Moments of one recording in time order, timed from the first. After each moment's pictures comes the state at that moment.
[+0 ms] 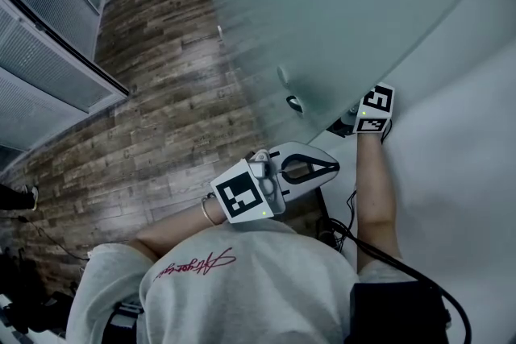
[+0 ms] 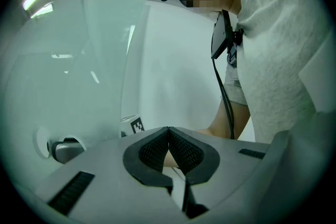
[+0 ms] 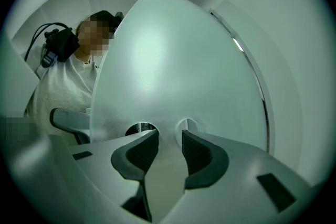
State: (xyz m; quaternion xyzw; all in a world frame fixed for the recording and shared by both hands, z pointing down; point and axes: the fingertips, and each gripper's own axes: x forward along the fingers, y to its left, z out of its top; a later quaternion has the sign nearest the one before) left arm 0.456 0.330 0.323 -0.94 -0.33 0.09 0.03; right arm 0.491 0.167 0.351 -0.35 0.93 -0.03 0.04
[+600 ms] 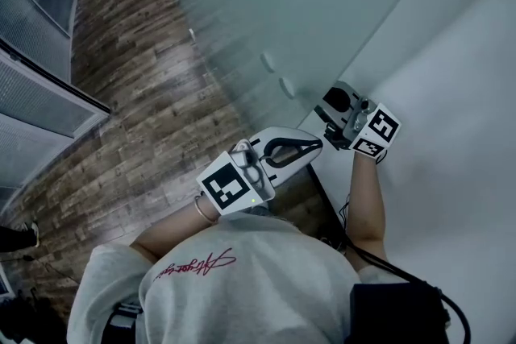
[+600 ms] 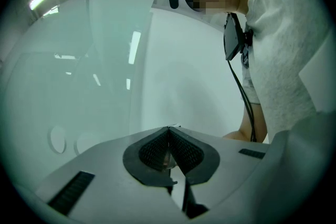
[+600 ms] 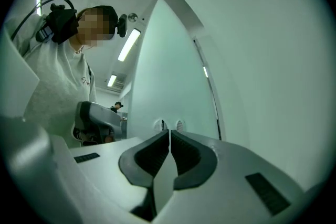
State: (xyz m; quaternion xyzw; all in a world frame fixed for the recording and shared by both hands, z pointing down) left arm 0.443 0.310 0.329 -0.95 -0.32 0.08 -0.02; right arm 0.524 0.227 0.367 -0.57 0.82 0.01 0.07
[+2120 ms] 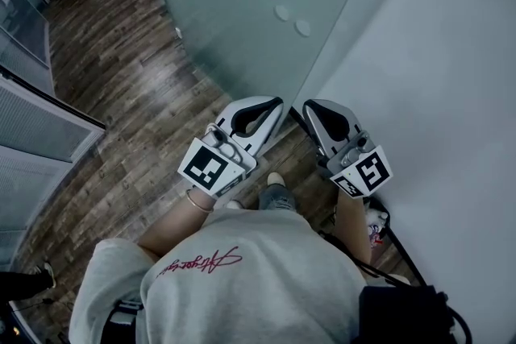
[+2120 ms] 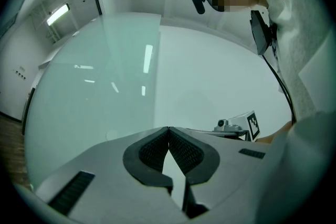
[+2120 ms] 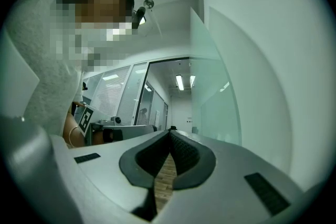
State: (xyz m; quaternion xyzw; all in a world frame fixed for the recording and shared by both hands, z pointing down) left arm 0.297 0.240 0.322 -0.96 -0.24 0.11 -0.04; right arm 0.318 0.281 0.333 -0.76 0.64 0.09 0.03
